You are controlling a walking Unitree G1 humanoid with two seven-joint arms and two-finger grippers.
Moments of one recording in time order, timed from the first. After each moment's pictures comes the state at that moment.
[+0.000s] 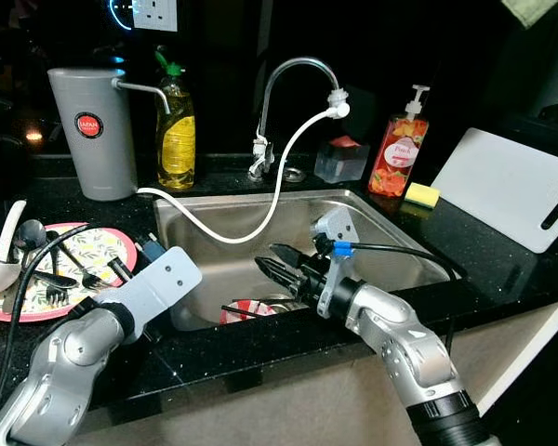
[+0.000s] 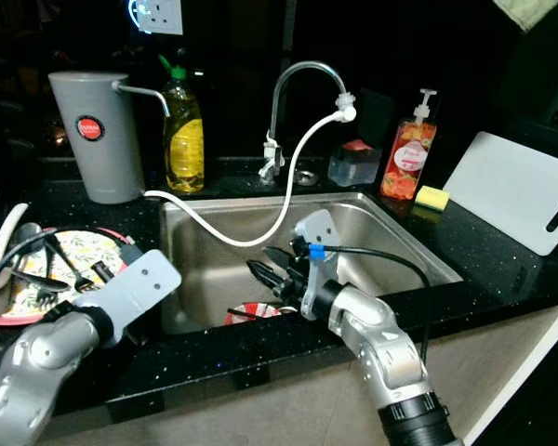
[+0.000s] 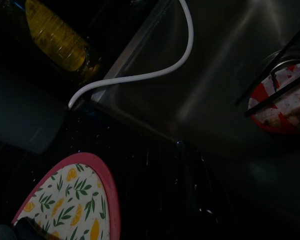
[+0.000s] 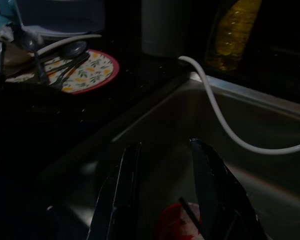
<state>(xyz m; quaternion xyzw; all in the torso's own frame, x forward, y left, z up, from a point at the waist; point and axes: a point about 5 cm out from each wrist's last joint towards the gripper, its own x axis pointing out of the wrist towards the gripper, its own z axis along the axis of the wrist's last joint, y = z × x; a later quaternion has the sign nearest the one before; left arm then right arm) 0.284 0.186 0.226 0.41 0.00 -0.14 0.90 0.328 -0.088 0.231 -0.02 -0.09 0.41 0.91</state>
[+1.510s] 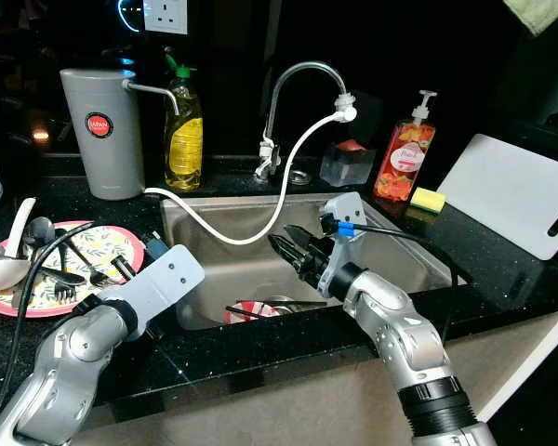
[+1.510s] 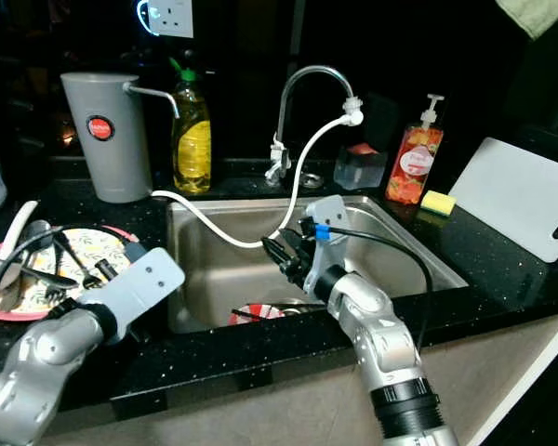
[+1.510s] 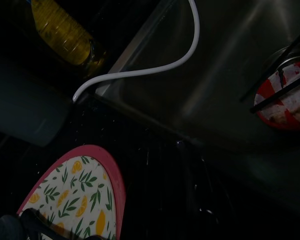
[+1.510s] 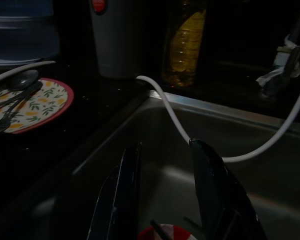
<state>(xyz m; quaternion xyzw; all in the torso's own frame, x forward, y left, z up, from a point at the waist) 0.287 0.183 0.228 0.42 0.00 -0.14 0.90 0.347 -0.098 0.246 0.02 -0.11 0.32 0.94</state>
